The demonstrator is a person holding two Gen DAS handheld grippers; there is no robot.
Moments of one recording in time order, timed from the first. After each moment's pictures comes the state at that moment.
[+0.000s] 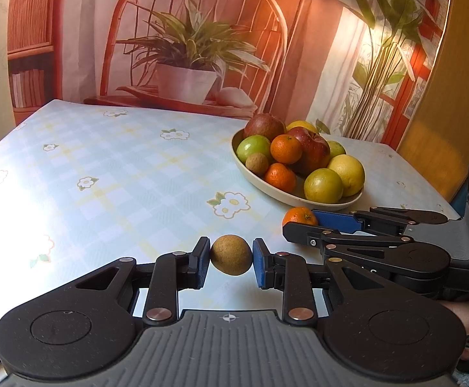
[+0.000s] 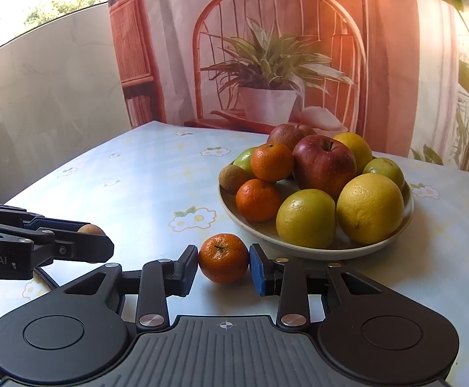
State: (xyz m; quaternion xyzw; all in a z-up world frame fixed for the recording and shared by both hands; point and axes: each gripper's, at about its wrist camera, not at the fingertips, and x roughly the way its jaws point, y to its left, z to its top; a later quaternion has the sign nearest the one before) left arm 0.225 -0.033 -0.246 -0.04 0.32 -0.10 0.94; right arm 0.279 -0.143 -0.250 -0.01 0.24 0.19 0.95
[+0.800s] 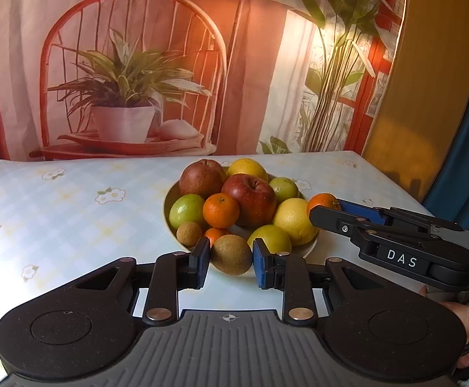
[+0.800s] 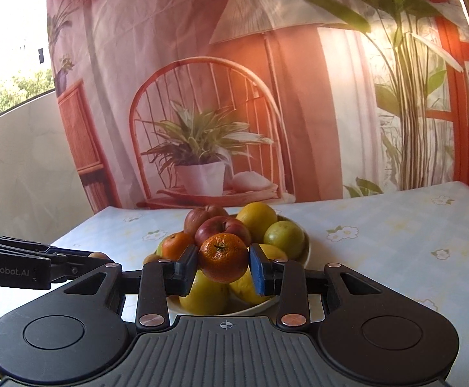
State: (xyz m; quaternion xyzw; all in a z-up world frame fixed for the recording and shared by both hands) left arm 0.279 -0.089 -0.209 0.01 0.29 -0.17 0.94; right arm 0.274 -0.234 -0.213 0.10 0.14 0.12 0.98
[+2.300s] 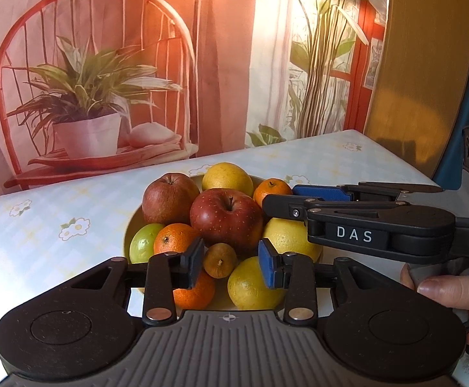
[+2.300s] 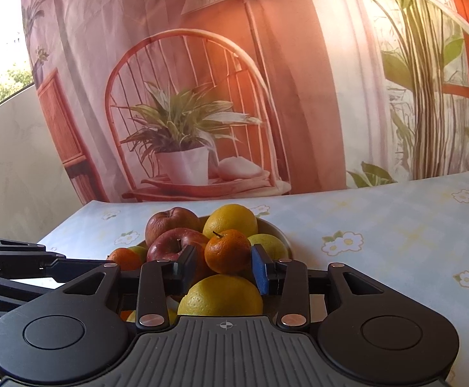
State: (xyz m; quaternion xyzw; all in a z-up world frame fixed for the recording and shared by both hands) left arm 0.329 -0.136 -0.224 0.07 0.30 -0.18 0.93; right arm 0.353 -0.257 -0.218 0.11 0.19 0.13 0.97
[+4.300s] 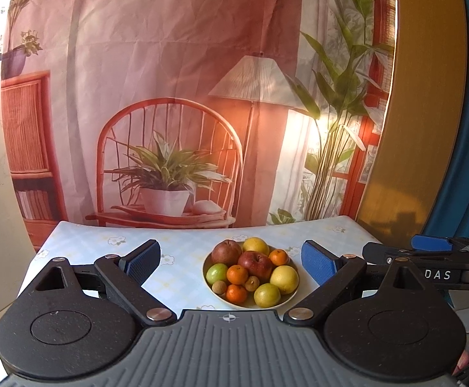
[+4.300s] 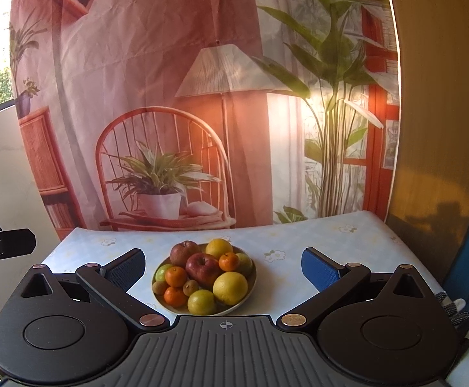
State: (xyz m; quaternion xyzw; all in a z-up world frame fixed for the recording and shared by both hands) left arm 0.156 -0.046 -0.076 0.00 0.20 -0.12 0.97; right arm 0.149 -0.200 -0.065 0.08 0.17 -0.03 0.98
